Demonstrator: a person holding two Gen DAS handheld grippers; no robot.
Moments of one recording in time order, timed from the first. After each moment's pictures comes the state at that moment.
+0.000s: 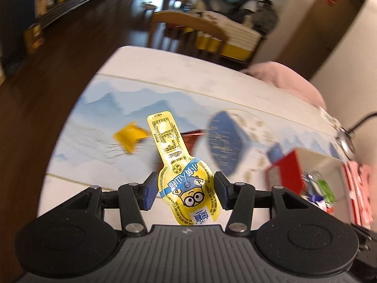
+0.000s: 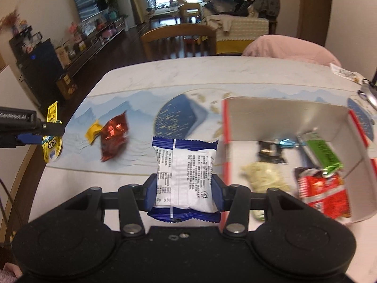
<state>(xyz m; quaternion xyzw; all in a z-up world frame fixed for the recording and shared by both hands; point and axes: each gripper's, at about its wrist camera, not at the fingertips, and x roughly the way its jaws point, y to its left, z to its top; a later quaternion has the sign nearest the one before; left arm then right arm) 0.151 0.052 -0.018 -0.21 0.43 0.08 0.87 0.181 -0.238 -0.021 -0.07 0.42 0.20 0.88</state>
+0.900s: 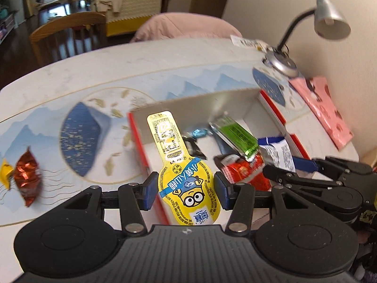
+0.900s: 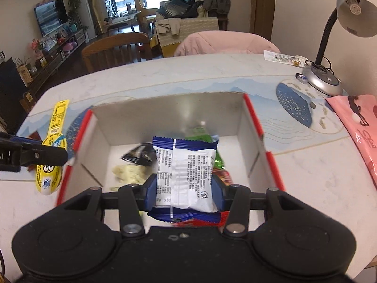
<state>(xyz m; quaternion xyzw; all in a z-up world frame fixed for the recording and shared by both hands) 0.234 -0.197 -0.015 -0.05 0.49 -0.09 0.87 0.239 -0.403 -0.031 -0.07 0.42 0.13 0.90</state>
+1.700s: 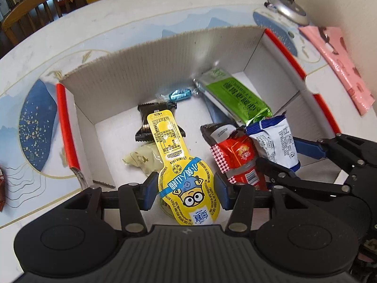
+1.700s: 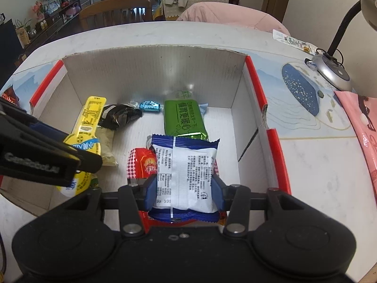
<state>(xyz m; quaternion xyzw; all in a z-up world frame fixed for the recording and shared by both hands) 0.288 -0.261 -0.093 0.00 0.59 -0.09 0.81 0.266 -0.409 -0.083 -0.13 0.46 0.13 0.87</state>
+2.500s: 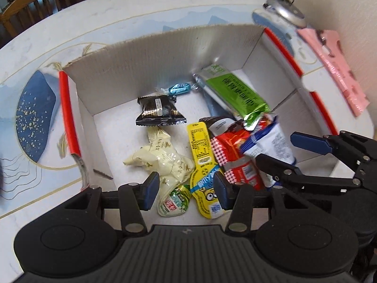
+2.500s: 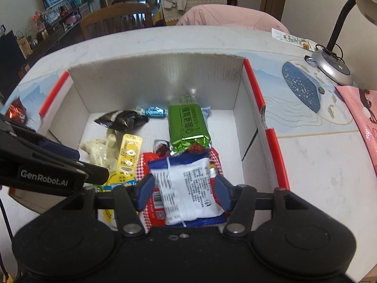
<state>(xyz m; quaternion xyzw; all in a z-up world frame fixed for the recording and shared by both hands) 0.276 -0.245 -0.087 -0.03 0.58 -0.10 0.81 0.259 -0.414 -0.066 -0.09 0.46 0.14 0.87</state>
